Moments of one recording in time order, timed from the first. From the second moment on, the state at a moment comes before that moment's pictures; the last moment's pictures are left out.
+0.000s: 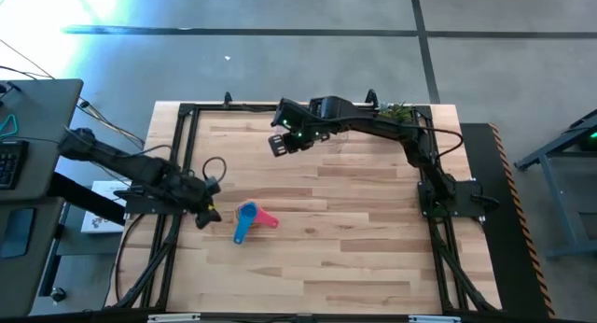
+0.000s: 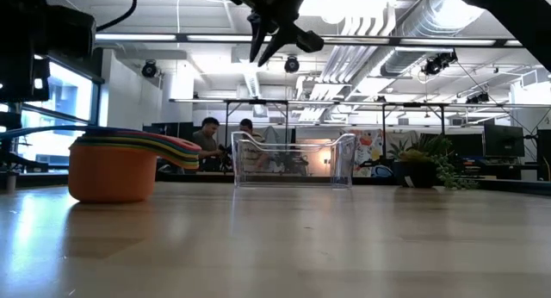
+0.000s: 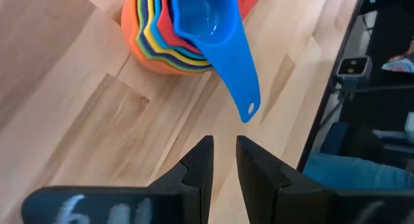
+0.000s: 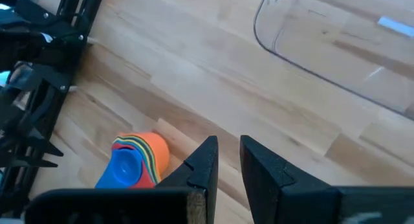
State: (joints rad) left arm -0.35 0.66 0.50 -0.72 0.11 -1.04; right arm -0.17 2.16 2.36 -1.26 0.00 0.92
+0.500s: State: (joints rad) left arm -0.48 0.95 0.47 -0.51 0.01 -1.37; right arm -0.24 2.16 2.36 -1.26 -0.08 0.75
